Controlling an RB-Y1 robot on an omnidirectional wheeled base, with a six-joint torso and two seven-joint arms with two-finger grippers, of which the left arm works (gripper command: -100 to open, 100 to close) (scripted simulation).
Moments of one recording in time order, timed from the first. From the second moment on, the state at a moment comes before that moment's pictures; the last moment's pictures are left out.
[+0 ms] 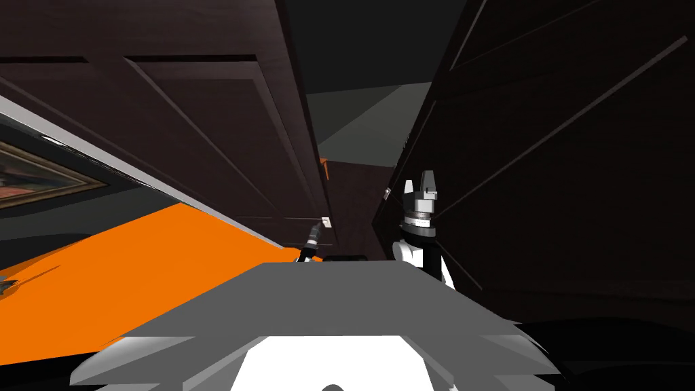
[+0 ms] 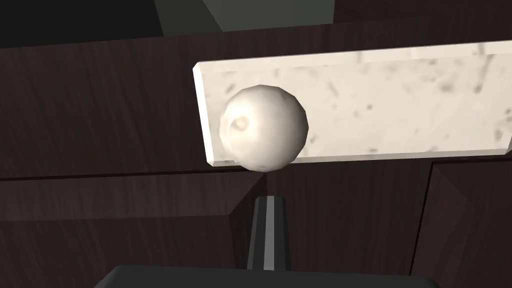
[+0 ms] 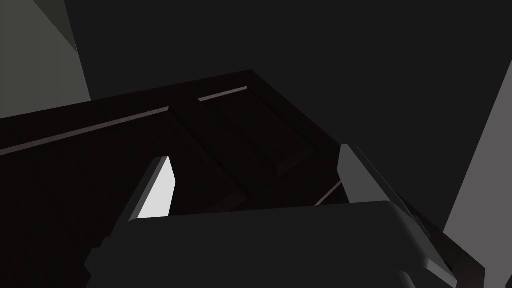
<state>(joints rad) 0.14 0.08 -0.16 -0.98 0.06 -0.74 -0.03</state>
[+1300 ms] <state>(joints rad) 0.16 0.07 -0.17 -0.98 0.07 -0.75 -0.02</state>
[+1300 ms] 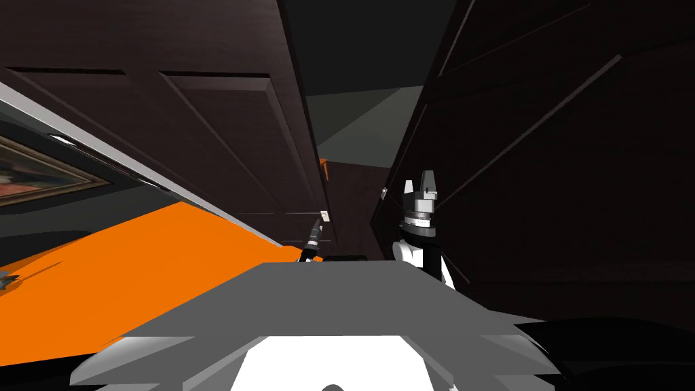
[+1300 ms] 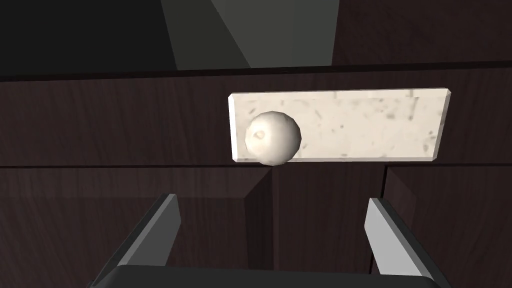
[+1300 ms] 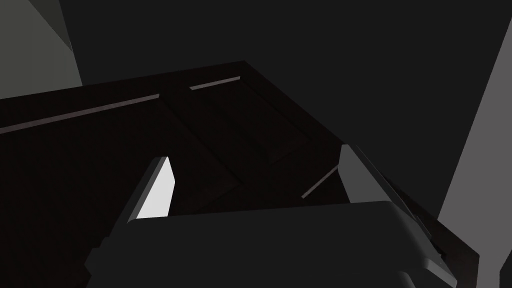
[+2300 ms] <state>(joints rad) 0.15 0.06 -0.16 -0.96 0.07 -0.76 -0.03</state>
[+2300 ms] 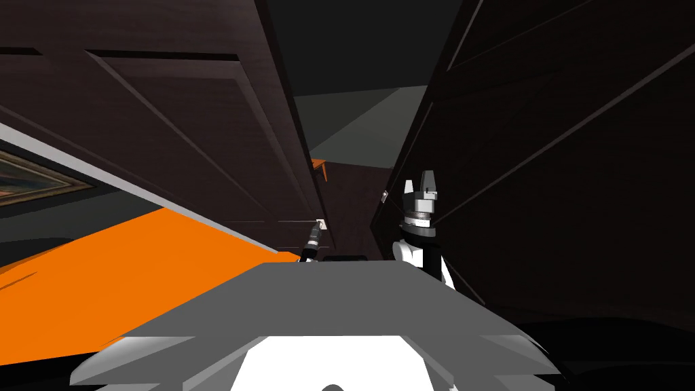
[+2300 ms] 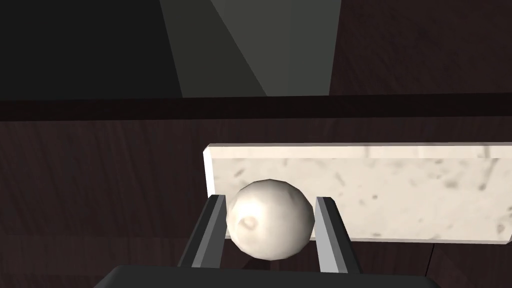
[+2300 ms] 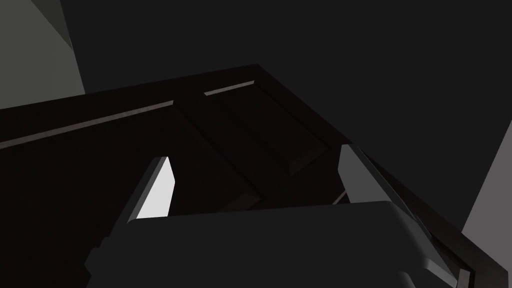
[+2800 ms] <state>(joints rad) 0.14 0.06 -0.16 -0.95 0.09 -0.76 -0.05</state>
